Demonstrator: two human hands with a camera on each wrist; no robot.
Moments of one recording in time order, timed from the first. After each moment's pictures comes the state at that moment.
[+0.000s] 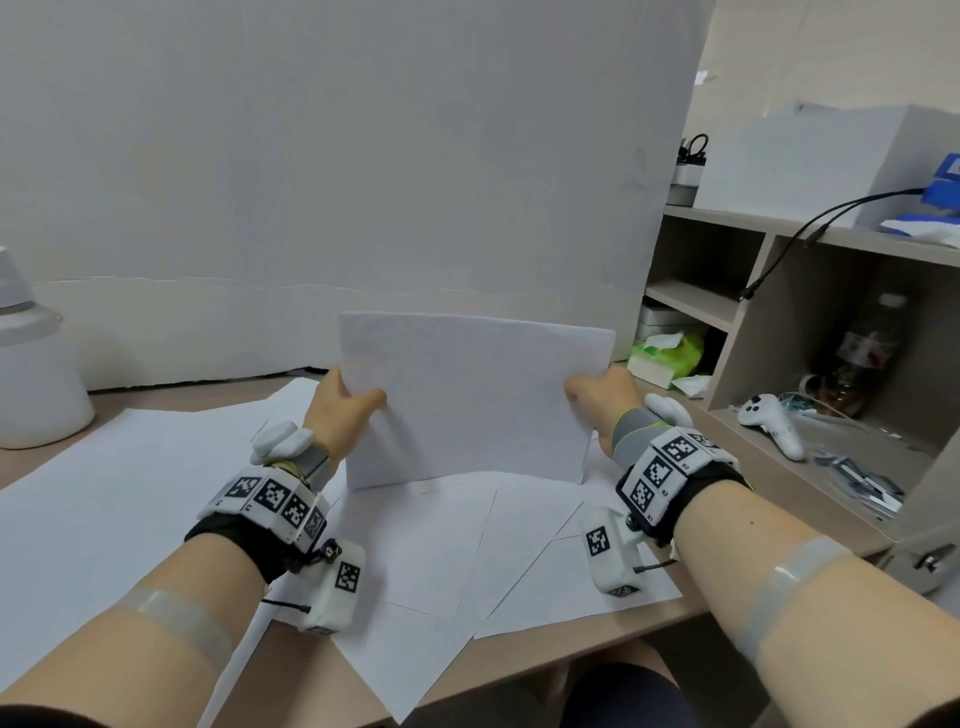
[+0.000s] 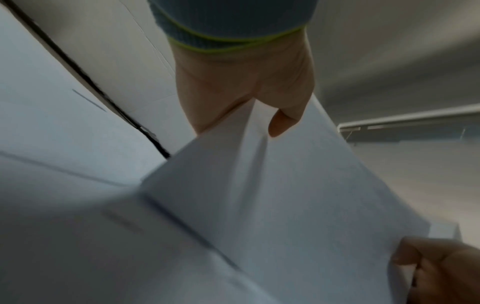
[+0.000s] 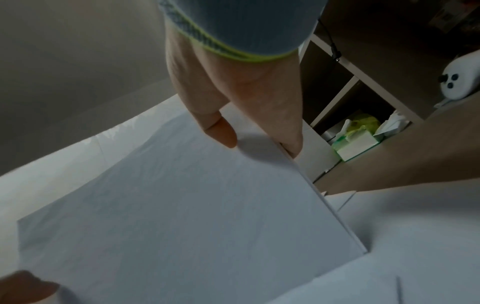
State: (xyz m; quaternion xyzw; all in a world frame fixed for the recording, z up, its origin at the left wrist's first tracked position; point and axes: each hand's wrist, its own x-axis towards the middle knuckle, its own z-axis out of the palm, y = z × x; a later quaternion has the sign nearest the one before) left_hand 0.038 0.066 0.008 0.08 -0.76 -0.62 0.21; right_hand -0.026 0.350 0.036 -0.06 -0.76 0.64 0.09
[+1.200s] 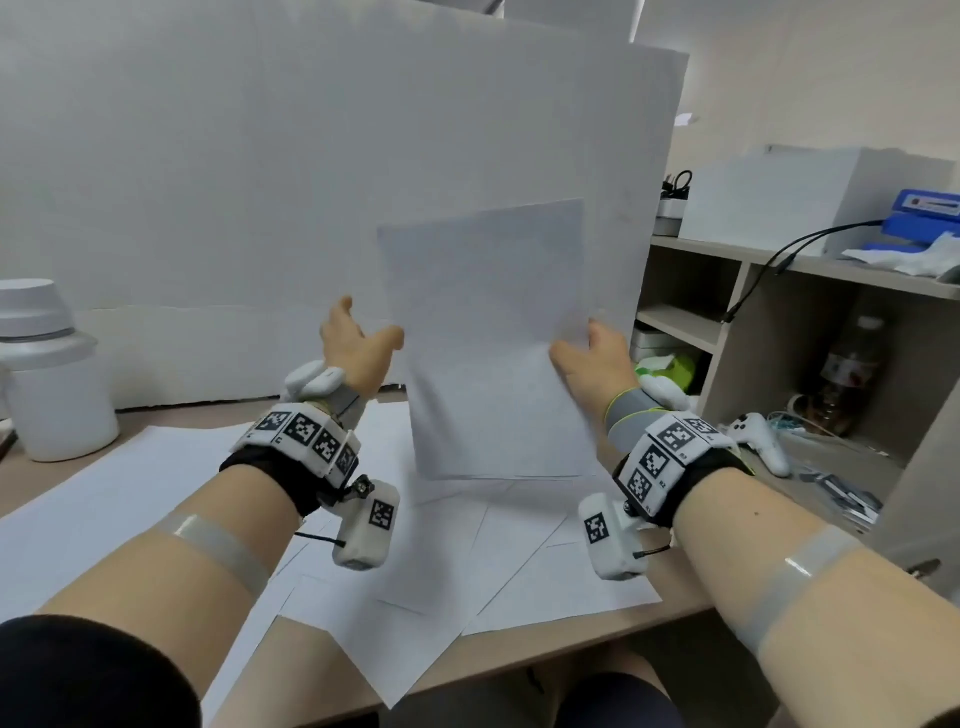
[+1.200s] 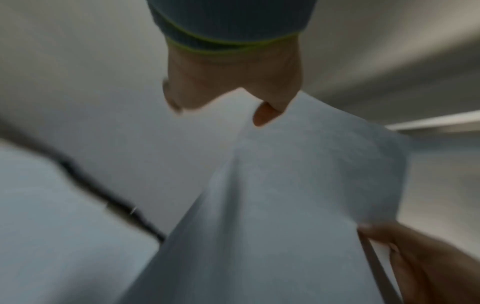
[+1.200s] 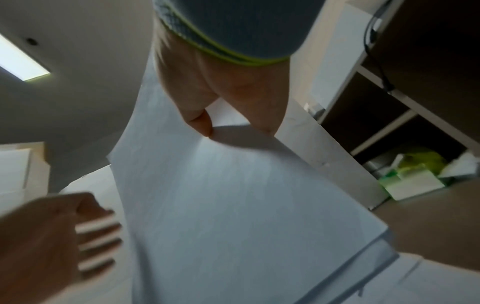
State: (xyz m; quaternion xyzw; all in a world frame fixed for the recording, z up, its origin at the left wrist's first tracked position) left_hand 0.037 0.099 0.094 0.11 -0.74 -0.58 0.32; right_hand 0.012 0.347 0.098 0.11 -0.78 0.58 0.20
